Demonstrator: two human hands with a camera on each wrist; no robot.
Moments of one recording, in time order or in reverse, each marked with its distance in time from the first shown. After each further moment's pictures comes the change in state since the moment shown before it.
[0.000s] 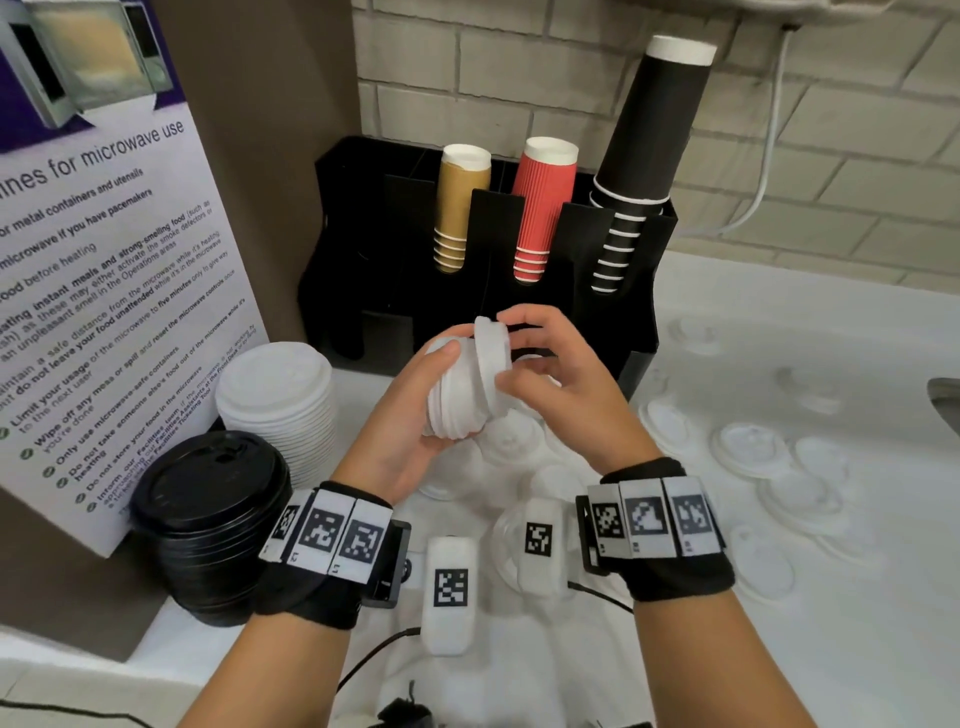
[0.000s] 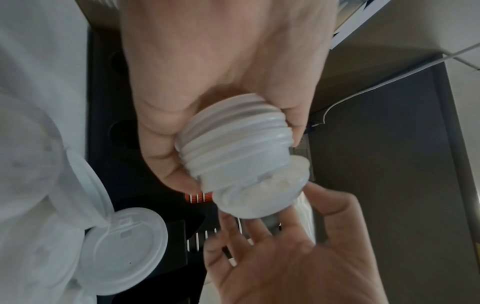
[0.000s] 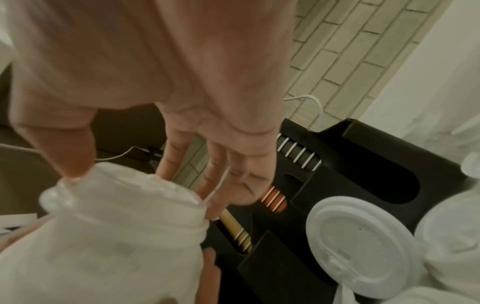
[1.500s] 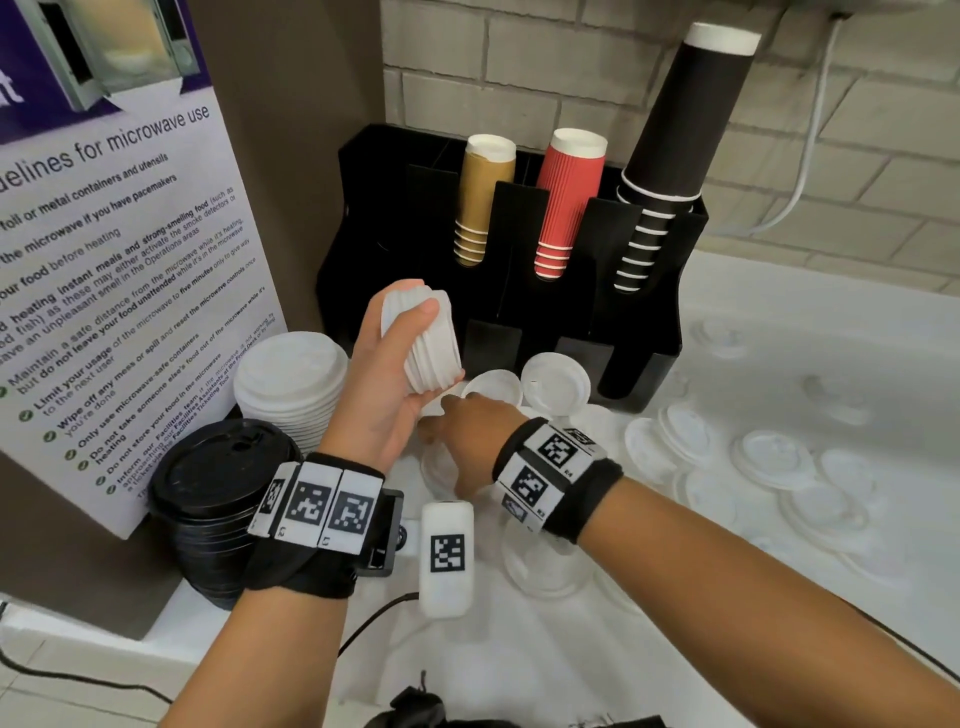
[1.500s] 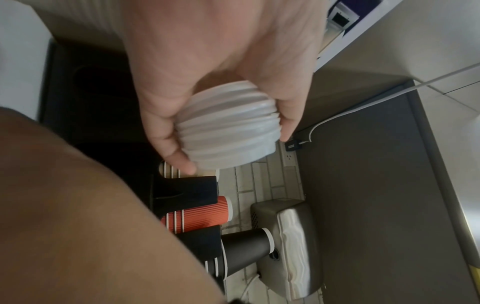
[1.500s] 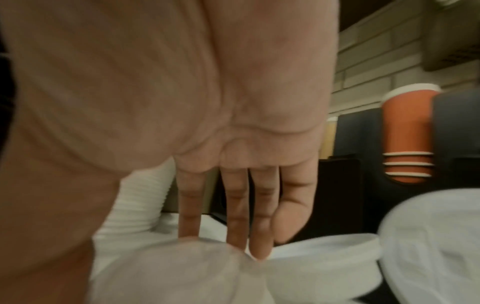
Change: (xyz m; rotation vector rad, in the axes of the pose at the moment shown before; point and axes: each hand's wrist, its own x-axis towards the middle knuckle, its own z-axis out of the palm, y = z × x) left_hand 0.008 0.022 -0.012 -0.086 0.246 0.187; right_hand 0.044 0.049 0.076 -1.343 -0.768 -0.097
